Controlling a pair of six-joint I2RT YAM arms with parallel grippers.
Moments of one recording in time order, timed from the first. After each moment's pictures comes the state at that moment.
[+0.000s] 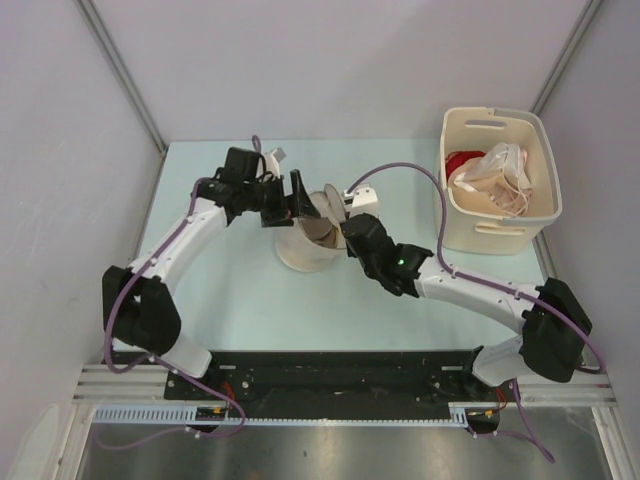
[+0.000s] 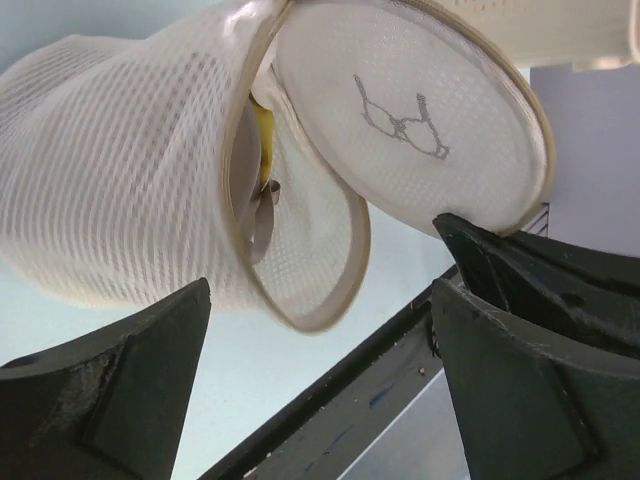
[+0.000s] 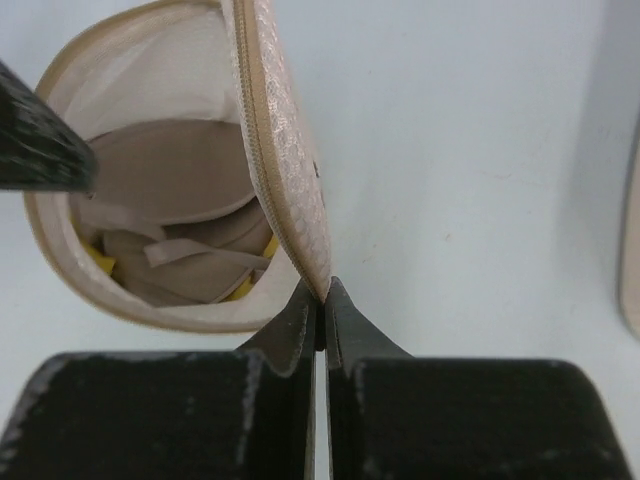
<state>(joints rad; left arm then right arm) -0.35 1.57 1.34 -0.59 0.54 -0.49 0.95 1.44 1.04 -0.11 0.64 0.28</state>
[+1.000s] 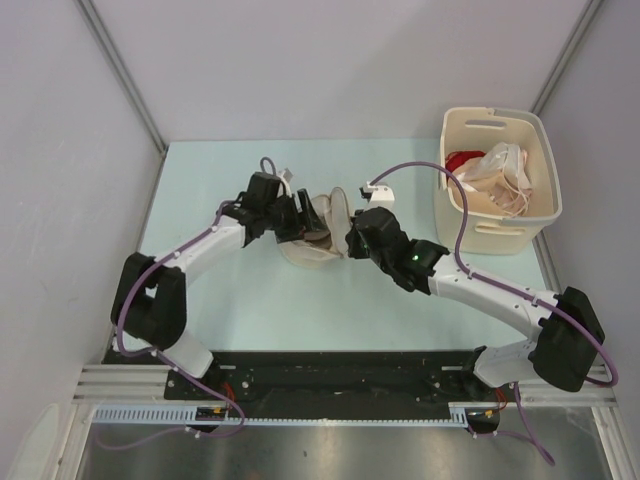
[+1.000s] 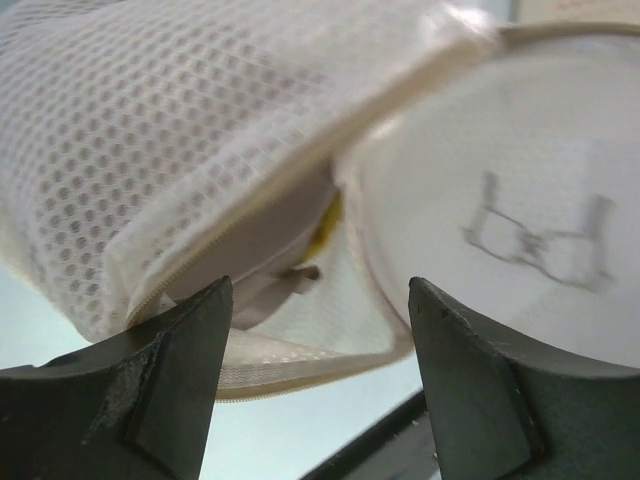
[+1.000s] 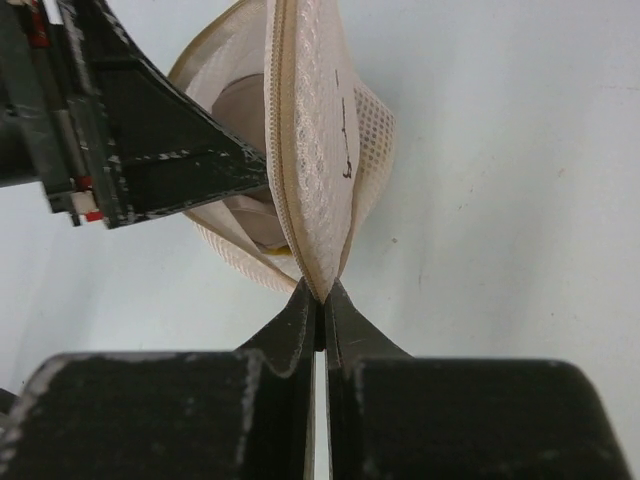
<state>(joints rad) -0.43 1.58 1.11 -0.28 0.34 -0.68 0.89 1.36 1.04 -0.23 0.40 0.58</state>
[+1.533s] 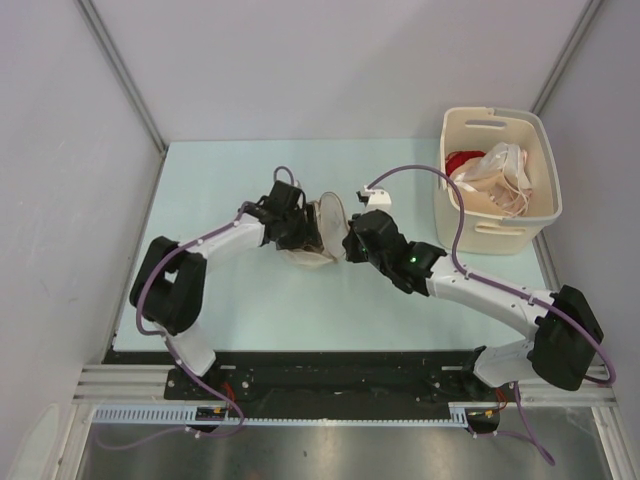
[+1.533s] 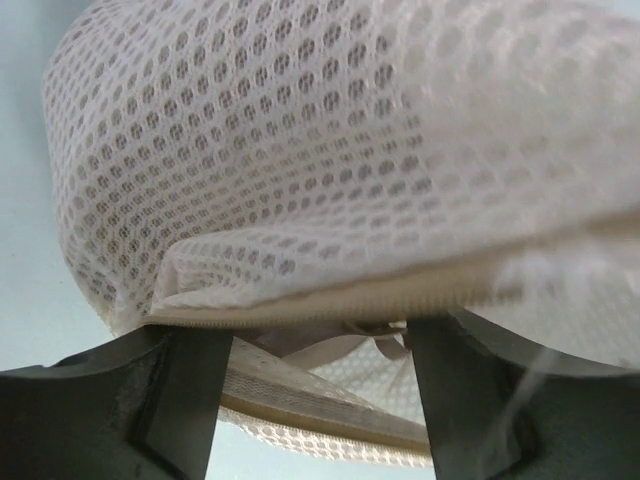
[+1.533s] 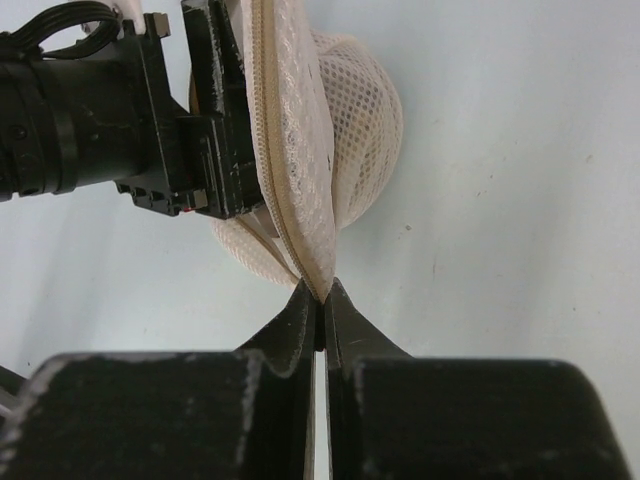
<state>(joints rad) -0.50 1.71 1.15 -0.37 0.05 -0.60 0.89 1.36 1.02 -0.21 0.36 0.60</state>
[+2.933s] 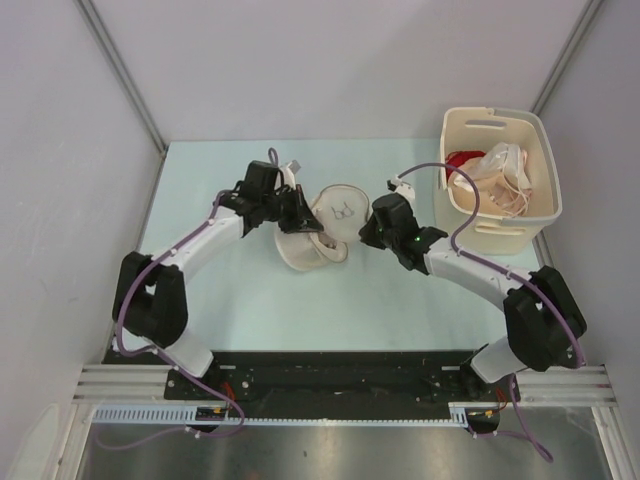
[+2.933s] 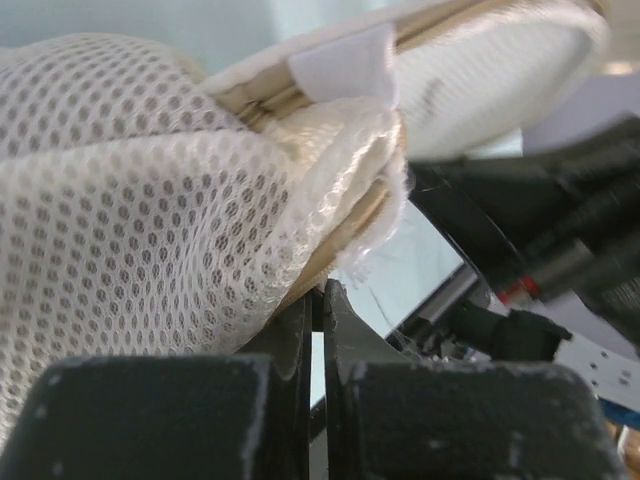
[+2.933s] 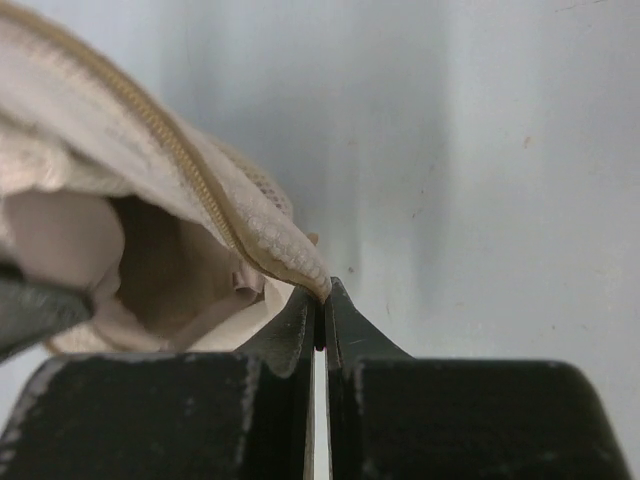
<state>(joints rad) -0.42 1.61 1.21 -0.36 0.50 -0.60 0.67 1.48 0.98 -0.13 0.24 0.78</state>
